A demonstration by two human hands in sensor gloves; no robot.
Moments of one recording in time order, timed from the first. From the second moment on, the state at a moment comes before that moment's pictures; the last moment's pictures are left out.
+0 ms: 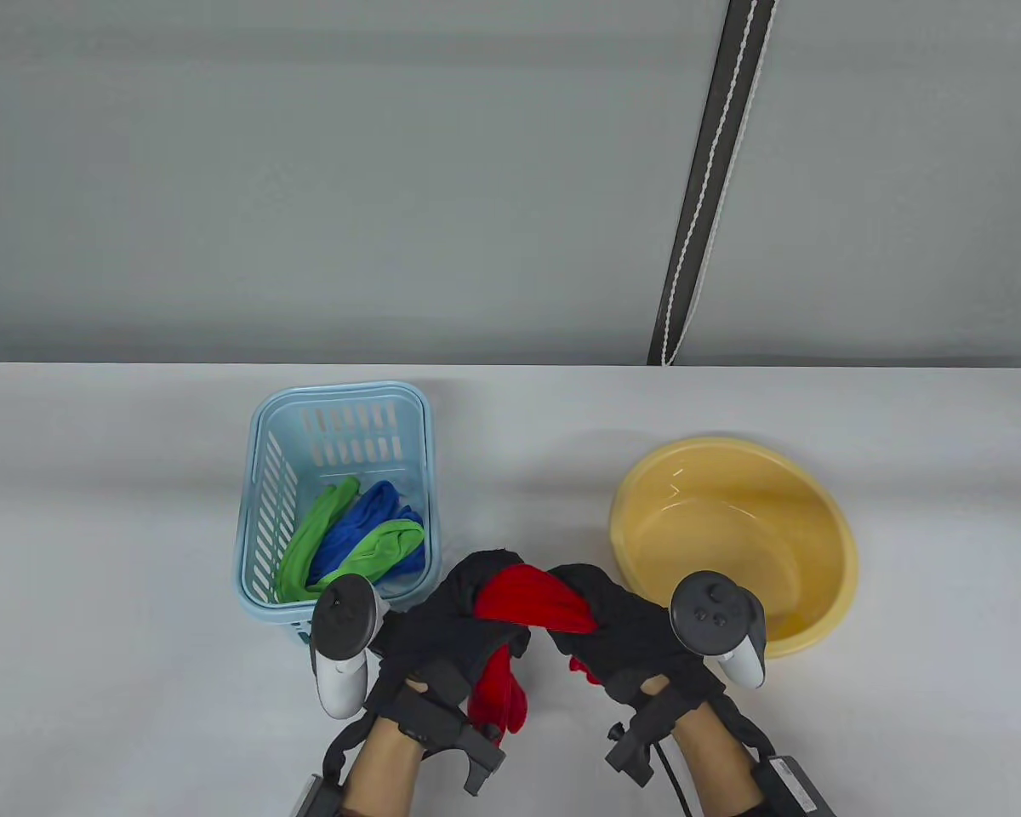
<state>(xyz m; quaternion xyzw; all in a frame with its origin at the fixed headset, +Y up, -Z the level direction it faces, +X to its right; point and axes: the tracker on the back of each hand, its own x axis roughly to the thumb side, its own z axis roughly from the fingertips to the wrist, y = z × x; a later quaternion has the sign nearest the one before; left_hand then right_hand) -0.120 -0.680 -0.278 -0.08 -0.21 0.73 0.65 0.127 -0.698 -0.294 0.26 0.08 0.80 0.54</state>
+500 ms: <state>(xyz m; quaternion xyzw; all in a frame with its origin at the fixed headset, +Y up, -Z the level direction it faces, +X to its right) -0.111 -0.693 -0.268 0.00 -0.17 0.83 0.53 0.082 -0.711 -0.278 0.27 0.28 0.74 0.55</state>
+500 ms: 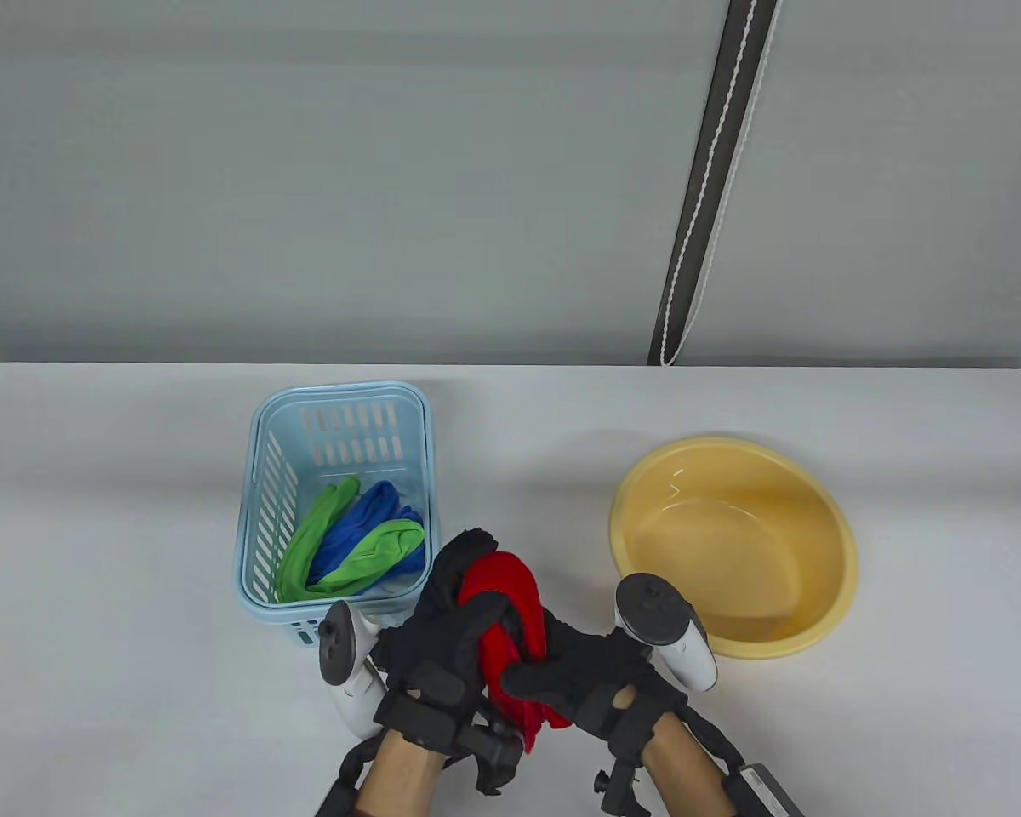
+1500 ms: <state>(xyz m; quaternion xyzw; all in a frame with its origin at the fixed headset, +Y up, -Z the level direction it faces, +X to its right) -0.108 -0.656 -0.253 0.15 -0.28 0.38 0.87 0.129 -0.697 -0.274 0.17 0.03 0.92 0.35</state>
